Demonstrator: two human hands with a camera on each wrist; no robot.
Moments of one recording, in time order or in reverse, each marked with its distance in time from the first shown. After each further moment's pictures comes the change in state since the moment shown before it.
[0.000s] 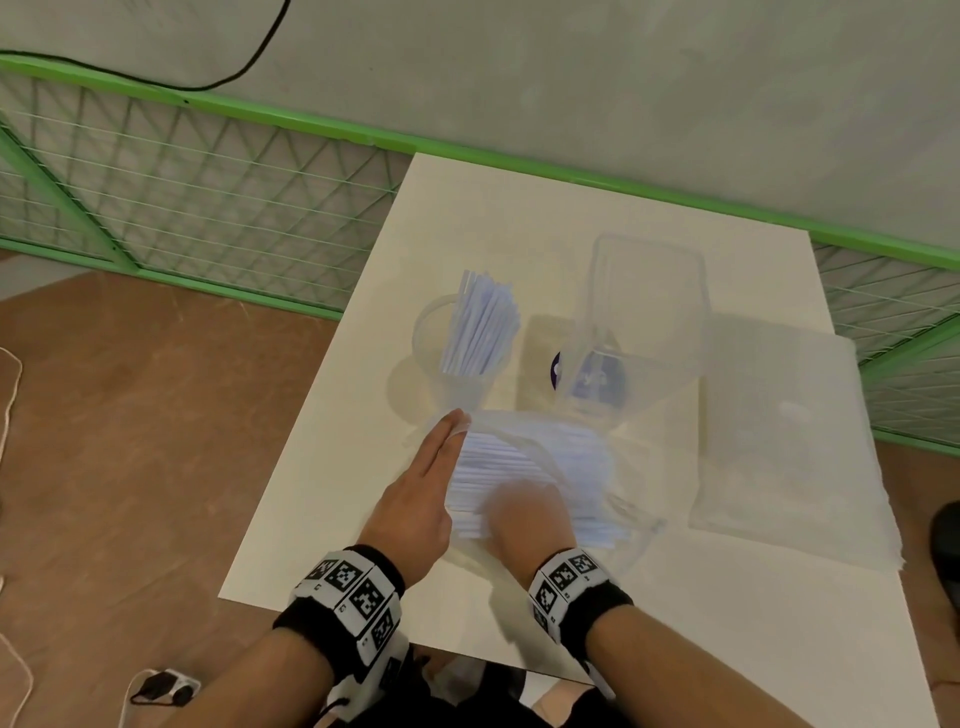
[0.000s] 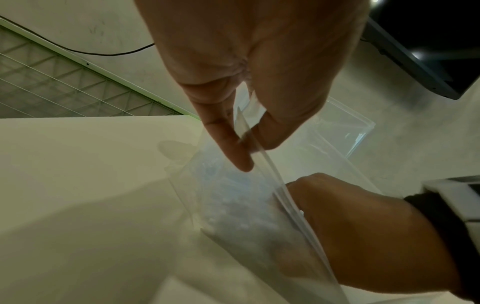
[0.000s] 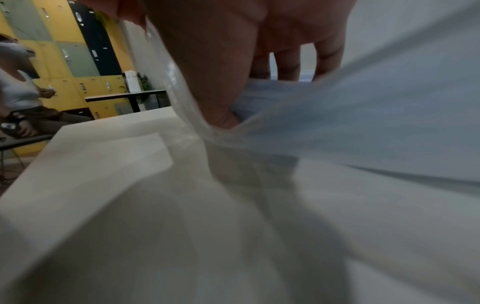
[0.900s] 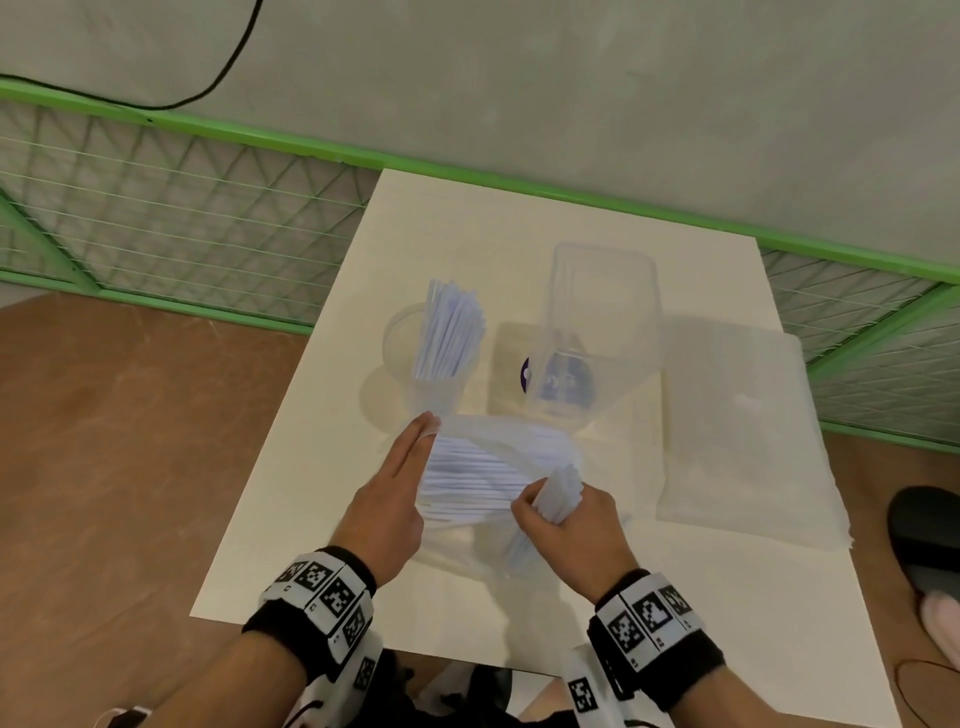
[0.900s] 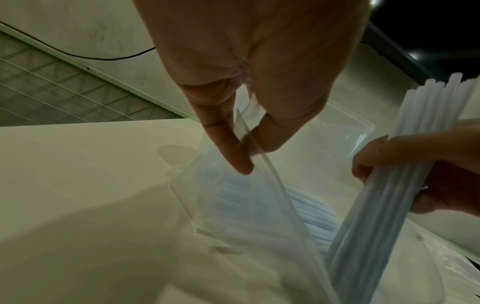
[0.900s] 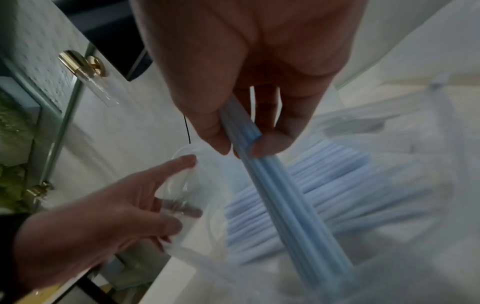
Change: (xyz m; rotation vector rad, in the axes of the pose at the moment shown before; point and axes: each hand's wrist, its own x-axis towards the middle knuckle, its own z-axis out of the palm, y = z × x) left_hand 0.002 0.000 -0.001 0.016 0.017 -0.011; right_hand -0.062 0.046 -0.041 1.154 0.325 0.429
